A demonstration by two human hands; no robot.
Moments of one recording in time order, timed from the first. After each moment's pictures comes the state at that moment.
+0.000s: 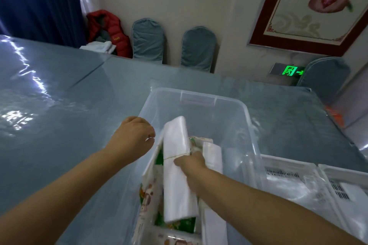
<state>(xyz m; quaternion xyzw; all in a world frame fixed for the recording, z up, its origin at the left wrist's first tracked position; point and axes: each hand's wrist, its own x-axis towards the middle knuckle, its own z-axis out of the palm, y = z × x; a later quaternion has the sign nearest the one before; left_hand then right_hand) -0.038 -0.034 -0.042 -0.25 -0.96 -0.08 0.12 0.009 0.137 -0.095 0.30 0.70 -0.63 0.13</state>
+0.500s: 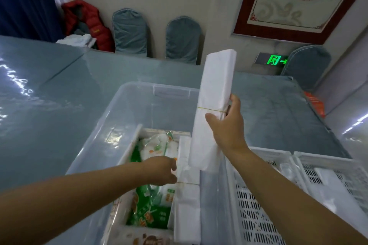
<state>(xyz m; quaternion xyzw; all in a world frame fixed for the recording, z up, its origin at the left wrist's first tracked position) -0.007 0.101 -0.104 -0.22 -0.91 -0.11 -0.33 0.004 0.281 -0.023 0.15 0.82 -0.52 -0.22</state>
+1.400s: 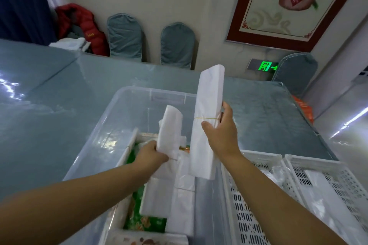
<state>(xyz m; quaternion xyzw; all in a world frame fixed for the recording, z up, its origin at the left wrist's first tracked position) -0.015 0.097 -0.106 0.06 -0.81 -0.56 -0.17 0.006 0.284 -0.034 0.14 0.84 -0.47 -0.22</state>
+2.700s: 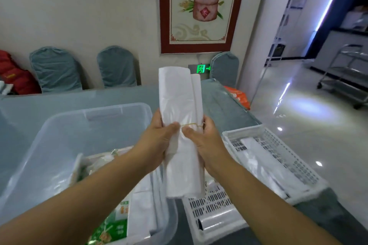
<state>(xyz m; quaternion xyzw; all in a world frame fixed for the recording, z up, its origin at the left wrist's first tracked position) 0.088 0.232 0.021 -0.18 -0.59 -0.75 -0.24 0.158 0.341 0.006 0.15 0.63 -0.72 -0.23</state>
